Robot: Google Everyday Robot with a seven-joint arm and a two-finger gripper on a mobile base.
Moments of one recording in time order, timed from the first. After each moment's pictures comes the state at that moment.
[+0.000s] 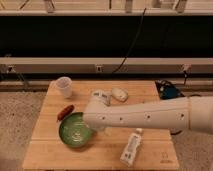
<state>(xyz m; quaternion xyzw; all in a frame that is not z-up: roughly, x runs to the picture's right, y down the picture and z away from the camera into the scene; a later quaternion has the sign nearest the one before) -0.039 0.202 0.727 -0.20 -0.17 -0.51 0.82</state>
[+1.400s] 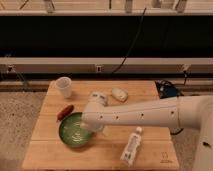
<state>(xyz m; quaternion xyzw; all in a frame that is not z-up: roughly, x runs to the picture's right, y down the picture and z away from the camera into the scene) -0.054 0.222 0.751 -0.21 -0.20 -0.54 0.79</state>
